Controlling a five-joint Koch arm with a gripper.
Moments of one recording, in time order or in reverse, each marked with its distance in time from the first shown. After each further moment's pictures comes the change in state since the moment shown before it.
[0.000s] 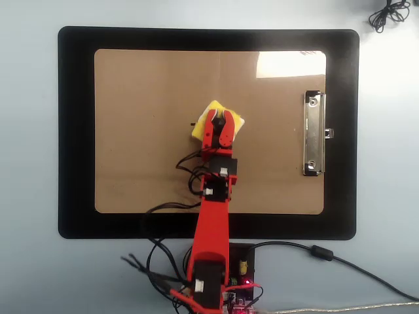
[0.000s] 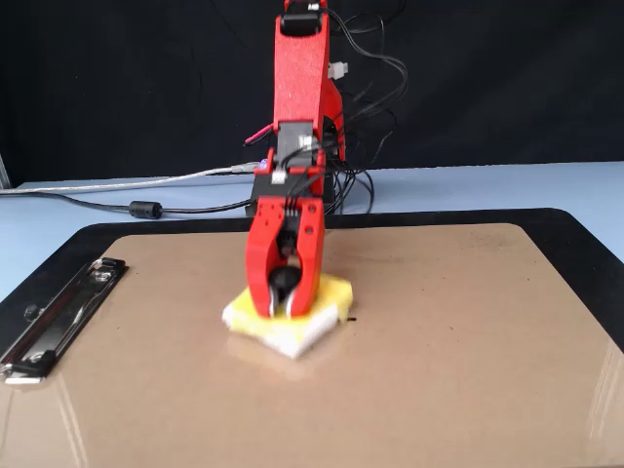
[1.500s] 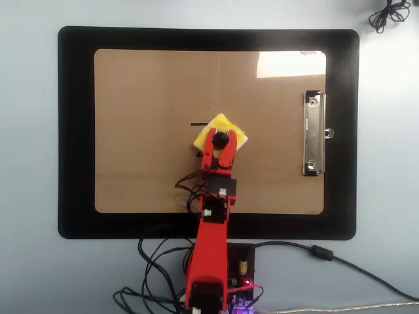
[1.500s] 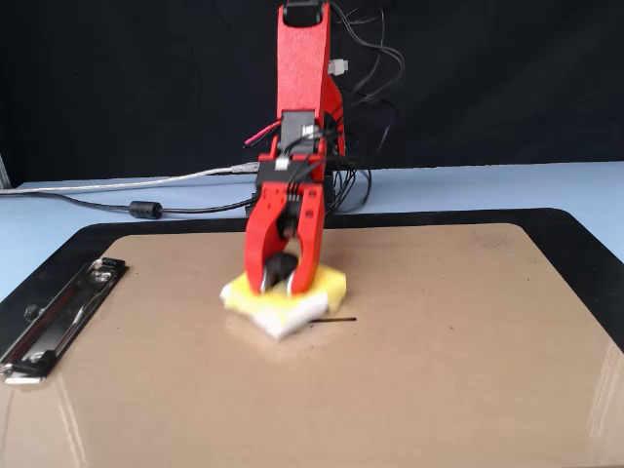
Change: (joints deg) arm -0.9 10.7 13.3 -2.9 0.1
